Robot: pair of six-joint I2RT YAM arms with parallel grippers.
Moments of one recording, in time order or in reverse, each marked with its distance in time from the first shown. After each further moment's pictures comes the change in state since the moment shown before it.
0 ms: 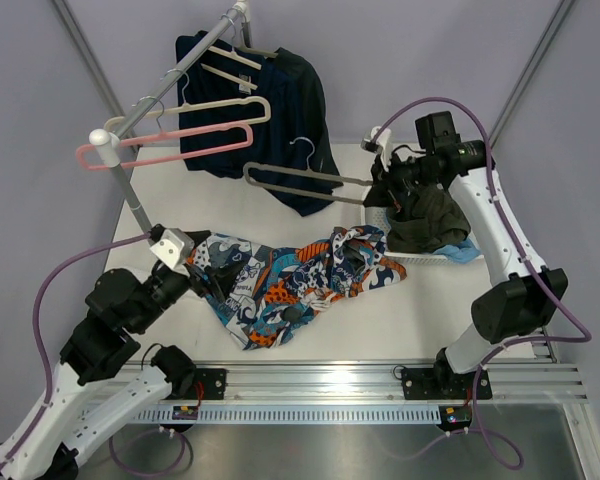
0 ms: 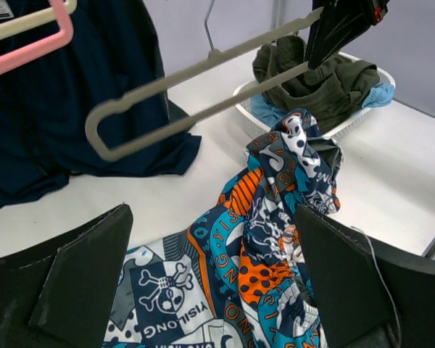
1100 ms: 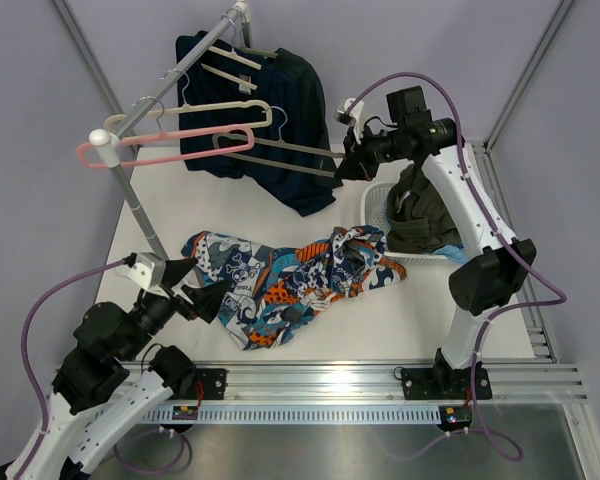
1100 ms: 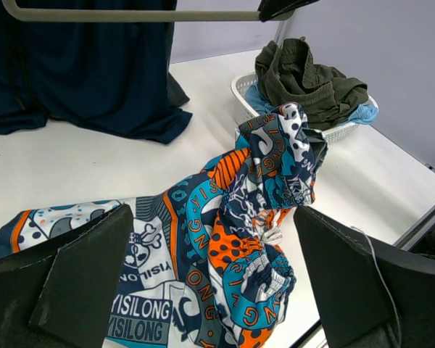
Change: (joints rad) left arm 0.000 -0.290 -0.138 -0.124 -0.092 -0.230; right arm 0.098 0.239 0.308 0.162 0.008 0.182
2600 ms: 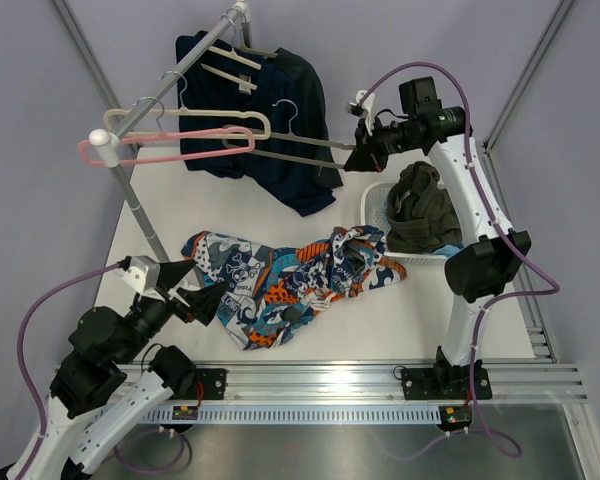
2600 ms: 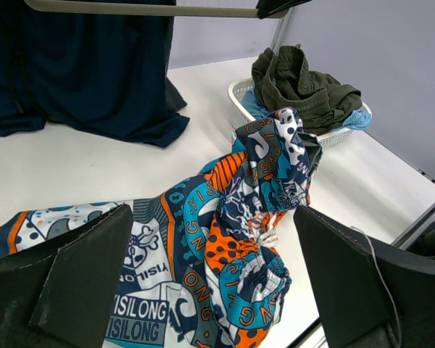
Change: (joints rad) left arm 0.000 -0.028 0.000 -0.010 0.000 -0.013; right arm -0.076 0.116 0.185 -0.130 -0.070 -0.103
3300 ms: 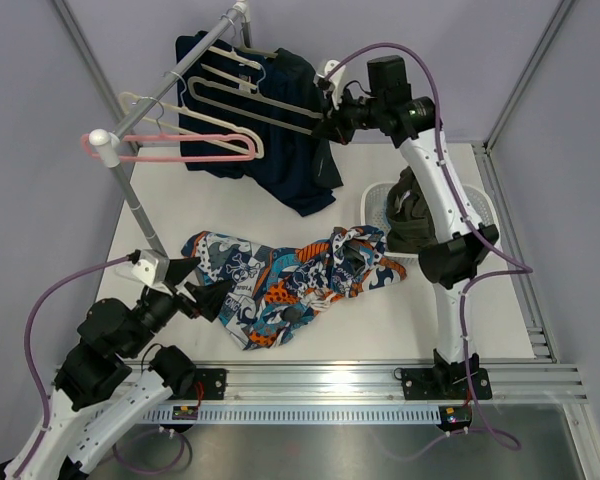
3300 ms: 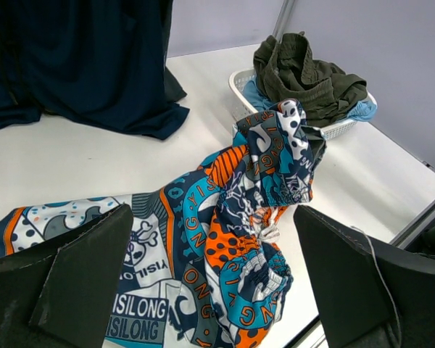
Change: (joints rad) left arm 0.000 0.053 0.000 0.014 0.008 0.000; right arm 0.121 0.189 0.365 0.142 0.147 0.151
